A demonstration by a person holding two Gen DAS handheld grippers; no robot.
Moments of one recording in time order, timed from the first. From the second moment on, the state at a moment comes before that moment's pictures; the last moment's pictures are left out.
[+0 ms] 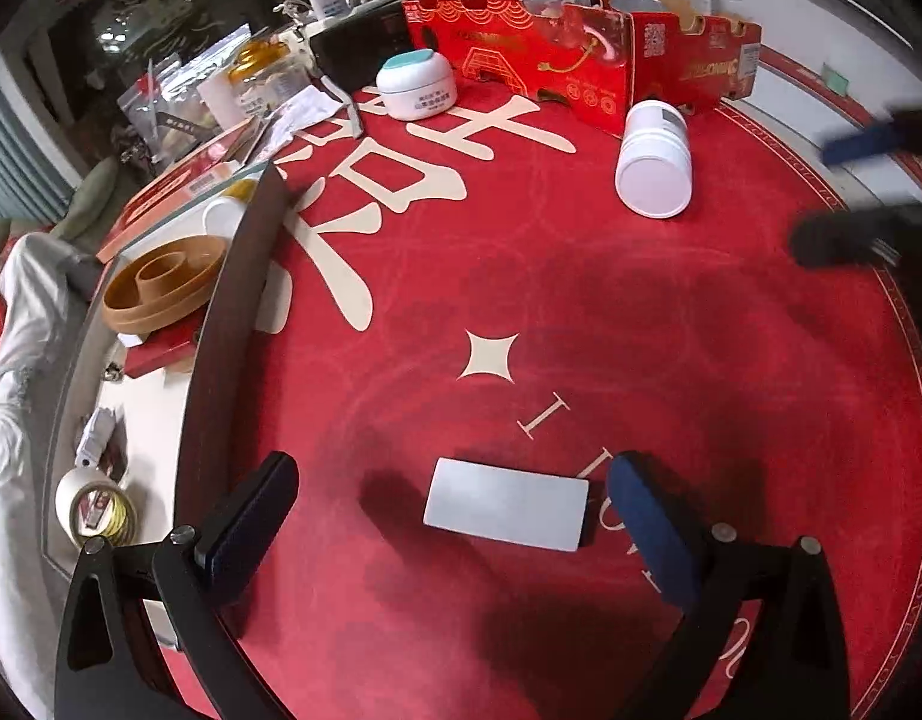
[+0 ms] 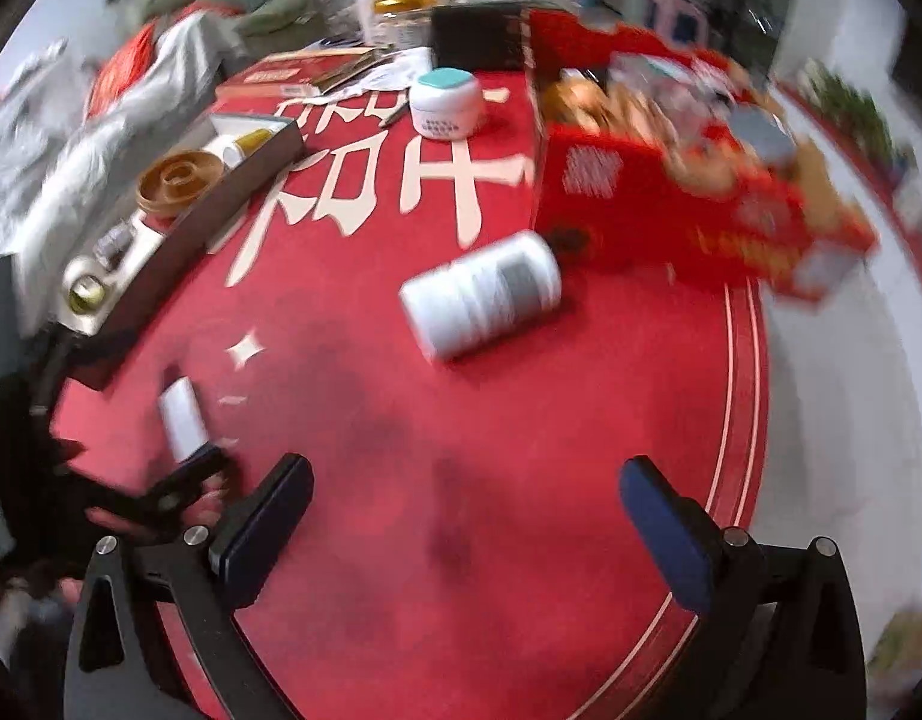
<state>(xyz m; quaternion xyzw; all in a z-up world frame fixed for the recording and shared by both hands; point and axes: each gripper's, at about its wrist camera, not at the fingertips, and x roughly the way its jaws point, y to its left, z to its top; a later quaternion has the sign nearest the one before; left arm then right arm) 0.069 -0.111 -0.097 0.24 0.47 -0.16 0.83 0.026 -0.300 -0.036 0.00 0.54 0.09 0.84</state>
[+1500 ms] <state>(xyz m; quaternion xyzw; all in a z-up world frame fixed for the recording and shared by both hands) 0.017 -0.004 -0.007 -0.05 0.48 -0.04 0.87 -0.007 -0.224 0.013 0.05 0.51 0.16 0.84</state>
